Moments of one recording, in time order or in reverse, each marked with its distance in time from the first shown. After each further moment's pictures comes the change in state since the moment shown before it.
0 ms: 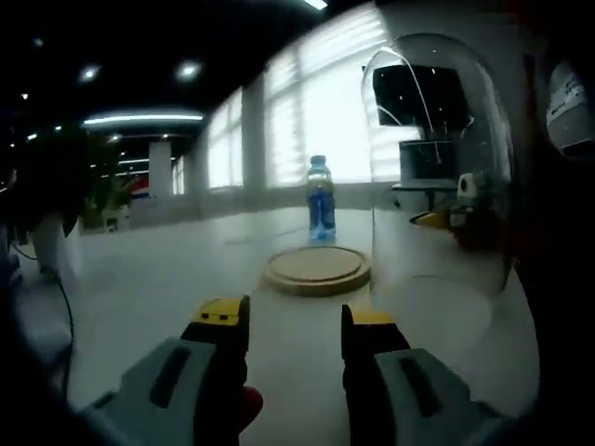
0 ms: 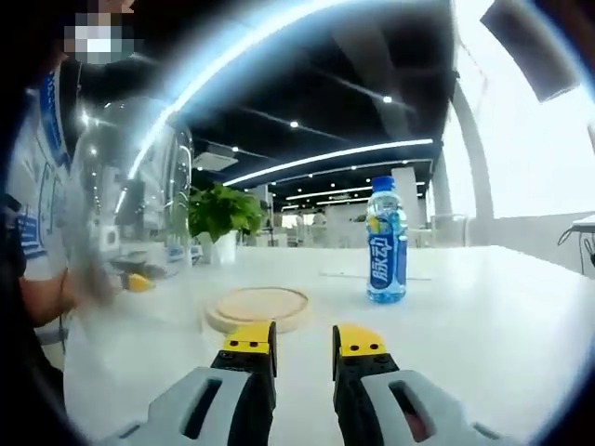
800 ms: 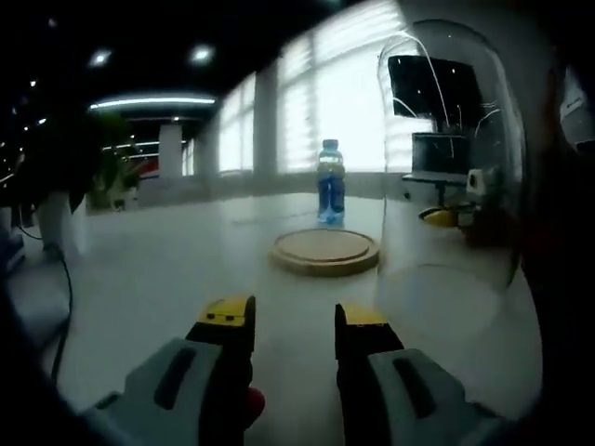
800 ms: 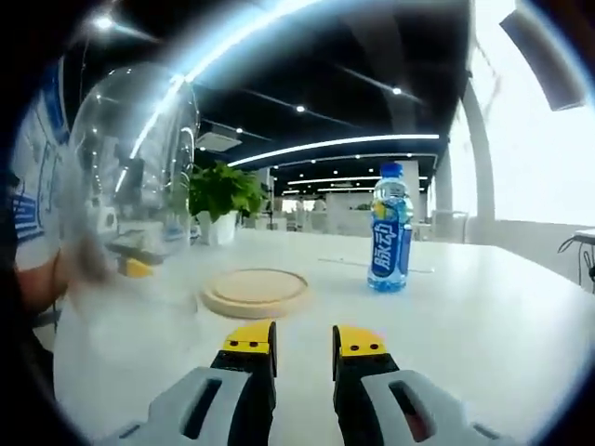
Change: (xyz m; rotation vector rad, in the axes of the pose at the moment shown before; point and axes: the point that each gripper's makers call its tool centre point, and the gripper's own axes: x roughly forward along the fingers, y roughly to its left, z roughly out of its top) left arm 0.000 0.003 -0.015 -0.043 0.053 0.023; right arm 0.003 0.000 -0.012 -0.038 0.058 -0.002
